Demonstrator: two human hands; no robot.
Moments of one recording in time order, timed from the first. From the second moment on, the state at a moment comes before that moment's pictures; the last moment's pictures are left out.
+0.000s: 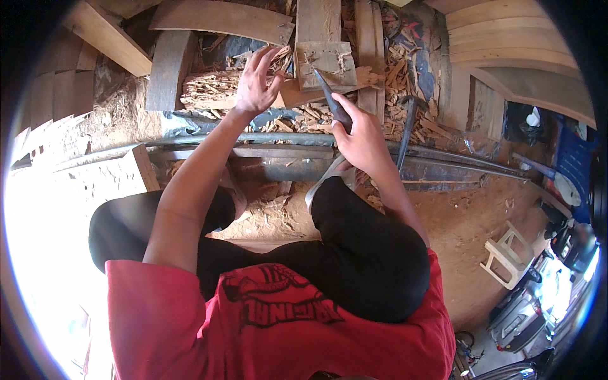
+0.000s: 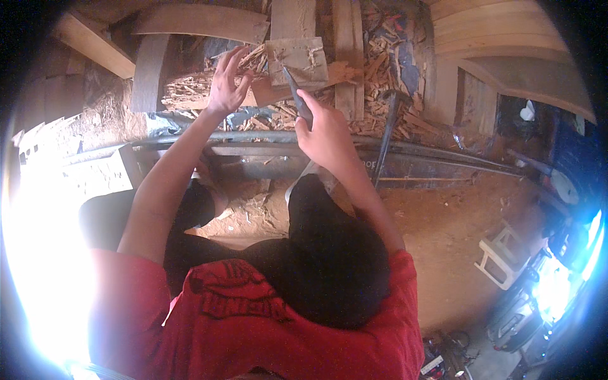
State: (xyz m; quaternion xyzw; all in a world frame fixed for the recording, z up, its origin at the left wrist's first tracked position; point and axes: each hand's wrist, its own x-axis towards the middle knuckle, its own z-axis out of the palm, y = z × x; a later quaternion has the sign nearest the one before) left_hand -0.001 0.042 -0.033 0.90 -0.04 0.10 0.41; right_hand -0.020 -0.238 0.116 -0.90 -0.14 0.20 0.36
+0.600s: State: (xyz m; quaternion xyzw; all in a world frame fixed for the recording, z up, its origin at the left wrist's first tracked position) left_hand -0.038 -0.092 0.049 0.84 -0.21 0.19 0.47; right_hand 0.001 -0.239 0.120 -0.86 0.00 0.25 0.45
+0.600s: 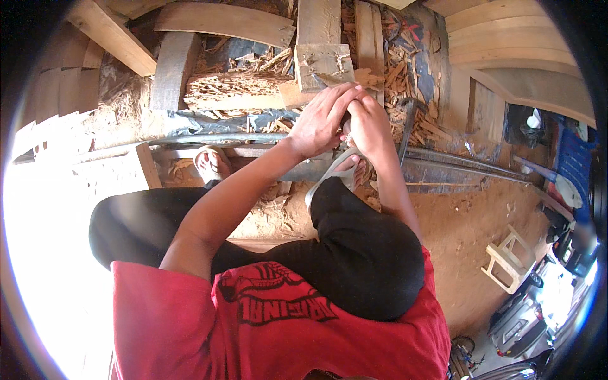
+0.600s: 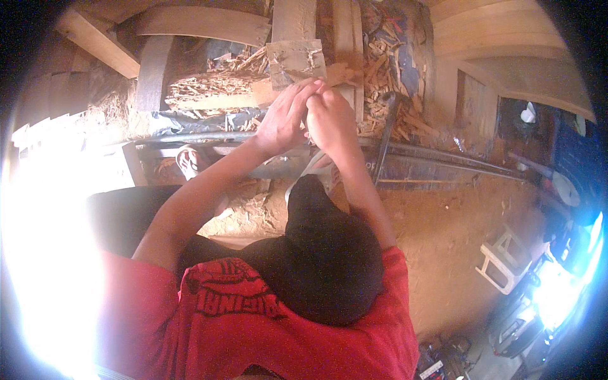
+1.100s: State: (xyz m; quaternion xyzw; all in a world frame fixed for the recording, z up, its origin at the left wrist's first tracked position) left_hand -0.028 -0.083 0.048 0.79 -0.17 0.17 0.56; right_hand -0.036 -0.390 0.003 -0.90 0.10 0.07 0.42
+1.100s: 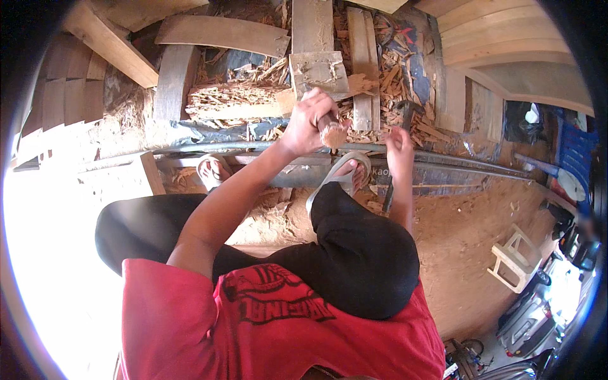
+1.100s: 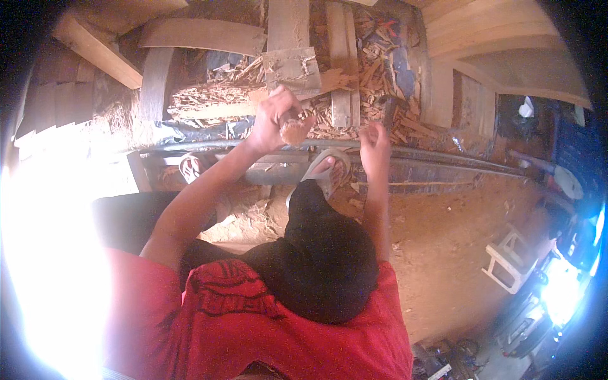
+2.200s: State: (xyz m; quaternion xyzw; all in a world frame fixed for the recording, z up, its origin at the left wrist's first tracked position) left_hand -0.008 -0.113 0.042 0.85 -0.15 0.15 0.47; right_hand -0.236 -0.404 0.129 -0.92 0.14 0.05 0.36
